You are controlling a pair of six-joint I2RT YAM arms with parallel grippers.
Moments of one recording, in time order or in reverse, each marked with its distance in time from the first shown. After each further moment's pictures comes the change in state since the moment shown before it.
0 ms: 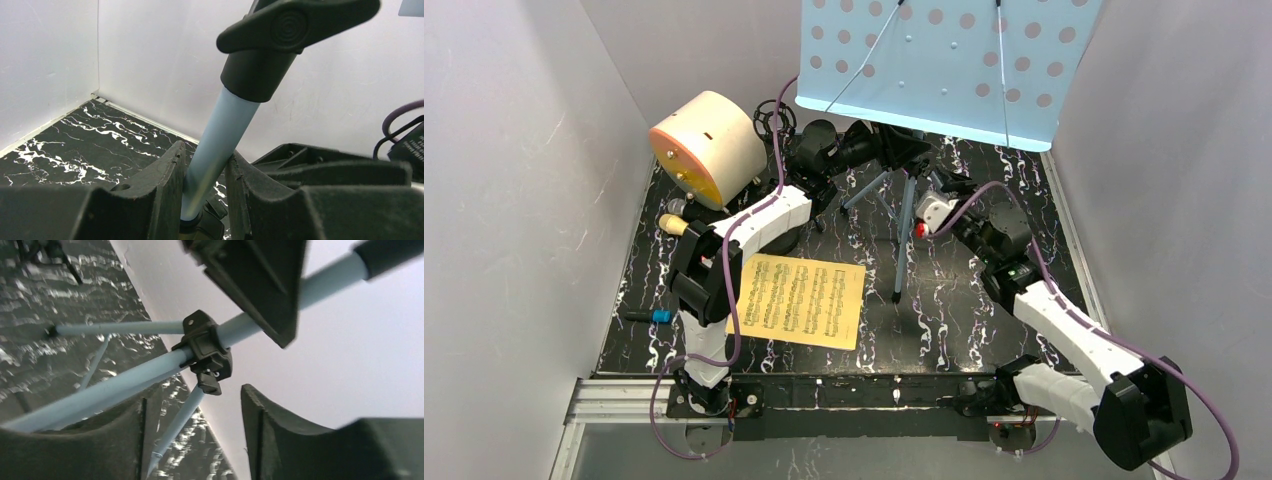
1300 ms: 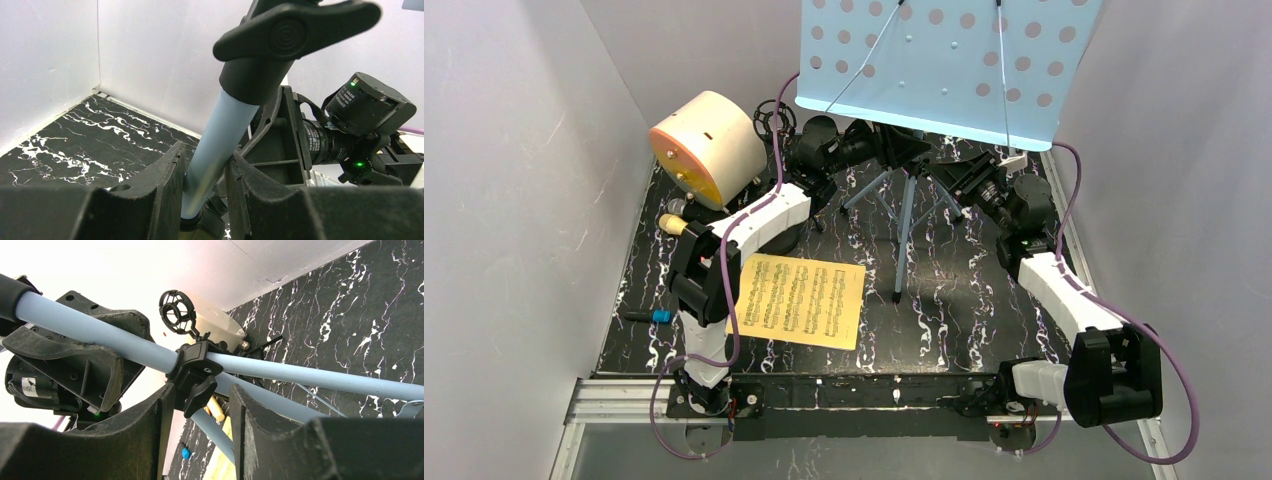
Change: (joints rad) left arm 0.000 -0.004 0.026 -0.057 0.016 0.026; right arm -0.284 0.166 0.092 0.082 -0.158 2.060
